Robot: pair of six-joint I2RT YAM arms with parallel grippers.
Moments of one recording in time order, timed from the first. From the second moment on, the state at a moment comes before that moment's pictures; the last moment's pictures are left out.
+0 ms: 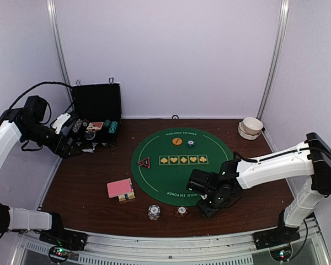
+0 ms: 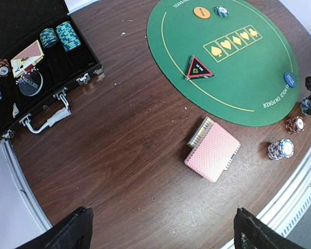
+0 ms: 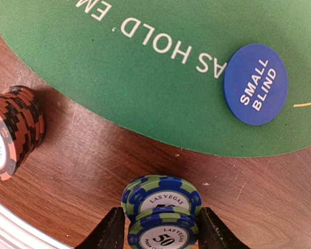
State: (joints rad) left arm 0.01 1.13 1.23 -1.16 0.44 0.48; right arm 1.15 1.64 0.99 -0.80 0.16 0.58
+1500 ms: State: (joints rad) left arm 0.01 1.12 1.23 -1.18 0.47 0.49; right arm 1.00 2.20 1.89 -0.99 0.18 0.41
